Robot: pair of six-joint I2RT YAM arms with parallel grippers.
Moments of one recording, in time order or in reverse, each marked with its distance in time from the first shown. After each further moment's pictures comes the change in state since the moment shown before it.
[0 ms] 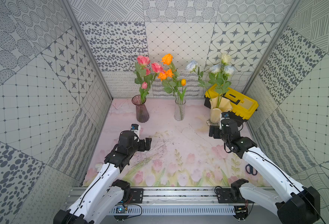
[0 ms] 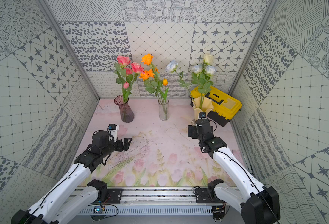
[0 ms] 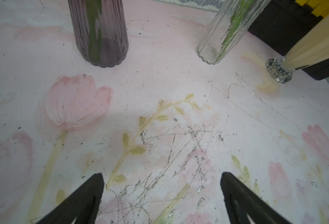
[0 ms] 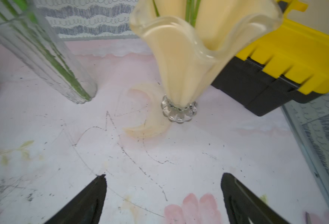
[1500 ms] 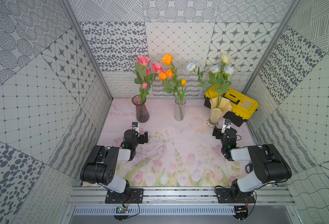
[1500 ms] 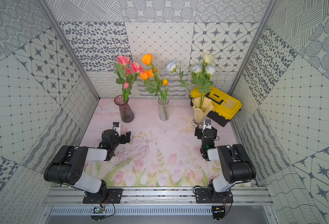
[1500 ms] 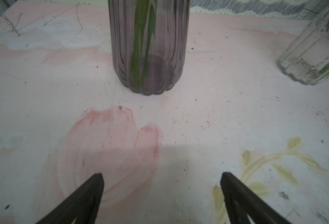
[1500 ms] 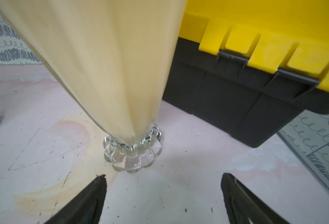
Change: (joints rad) left arm 0.174 0.727 -0.137 0.988 -0.034 0.143; right arm -0.200 0.532 -0.380 1.239 -0.050 -0.208
